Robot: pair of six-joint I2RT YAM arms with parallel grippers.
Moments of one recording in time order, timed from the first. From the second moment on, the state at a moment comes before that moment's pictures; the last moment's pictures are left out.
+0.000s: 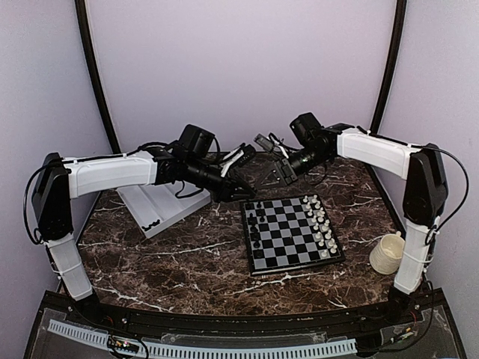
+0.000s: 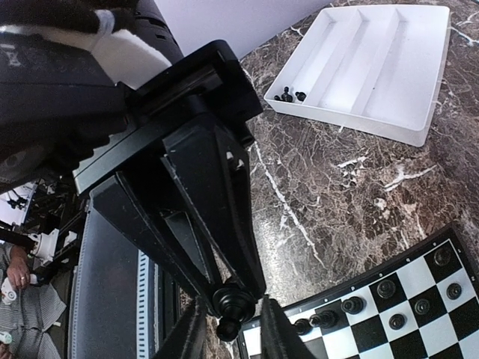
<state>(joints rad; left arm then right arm) -0.75 1.81 1.44 -0.29 0.64 0.21 0.56 1.91 1.66 -0.77 -1.05 -0.24</state>
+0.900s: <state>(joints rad) -0.66 1.76 1.37 -0.32 0.38 0.22 0.66 1.80 1.42 -0.80 -0.48 -0.50</state>
